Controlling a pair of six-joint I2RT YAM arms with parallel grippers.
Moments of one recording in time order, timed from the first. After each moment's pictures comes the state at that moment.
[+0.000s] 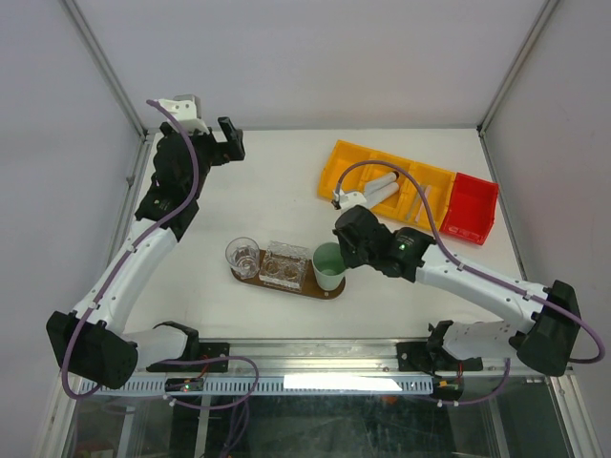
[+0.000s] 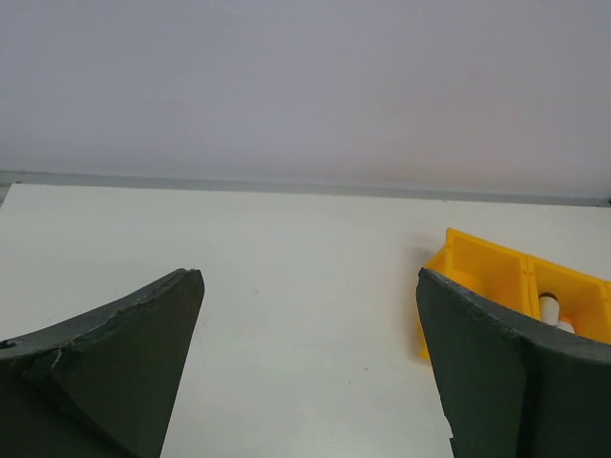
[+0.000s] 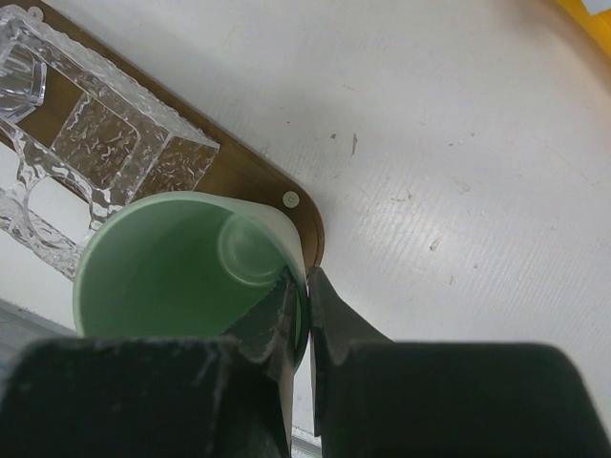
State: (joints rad) left arm -0.32 1.20 1.15 0.01 -0.20 -0.21; right arm 0.97 1.21 1.02 -0.68 0.33 0.45
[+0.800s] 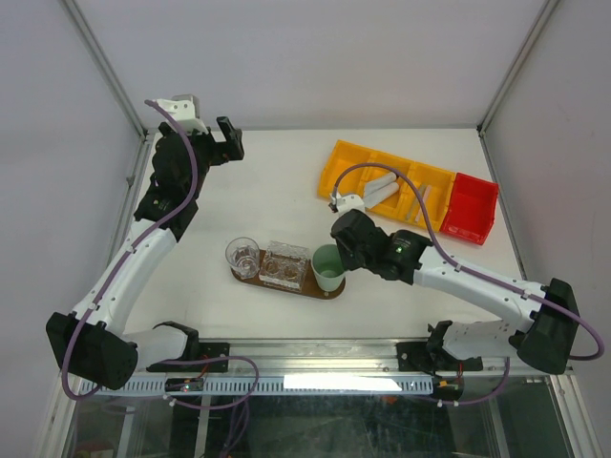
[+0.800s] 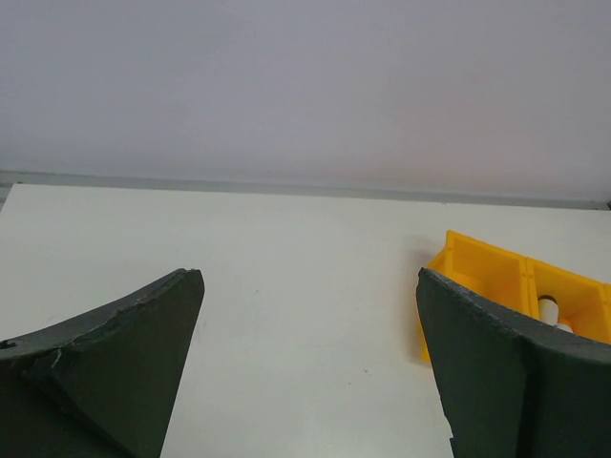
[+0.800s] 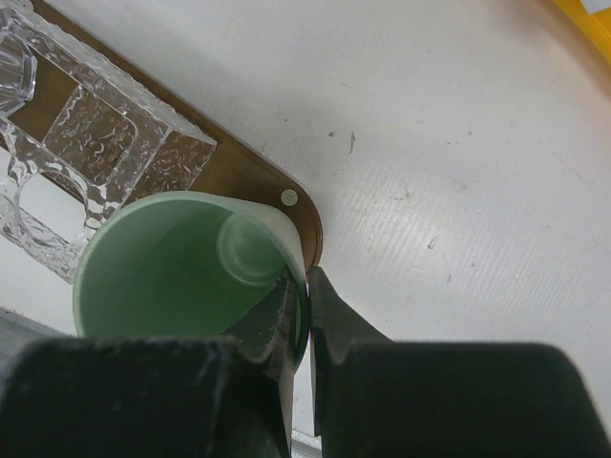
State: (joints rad) left arm -0.32 1.20 1.15 0.01 -0.20 -0.21; right arm 1.00 1.22 1.02 -0.69 0.37 0.45
